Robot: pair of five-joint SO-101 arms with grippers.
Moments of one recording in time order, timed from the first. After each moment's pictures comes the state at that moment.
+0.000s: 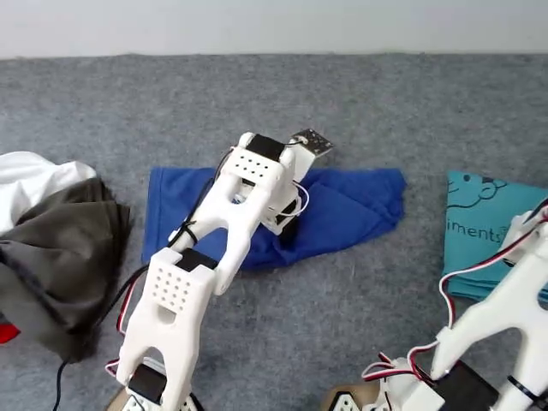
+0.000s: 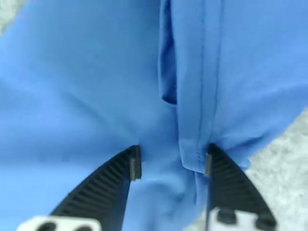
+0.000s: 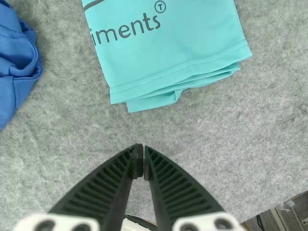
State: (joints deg) left arm 23.0 45.6 -35.1 95.7 -10.4; right arm 39.7 -16.9 -1.2 100.6 12.9
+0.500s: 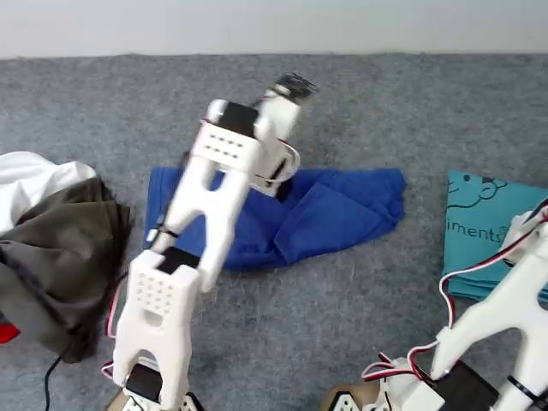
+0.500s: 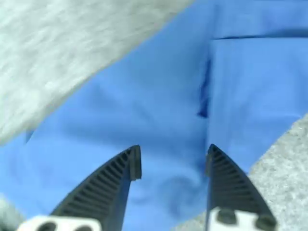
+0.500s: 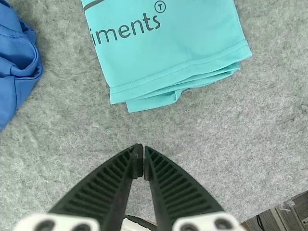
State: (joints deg) left arm 16.4 38.1 -44.4 99.4 -4.5; right arm 39.7 -16.9 -1.2 100.6 12.9
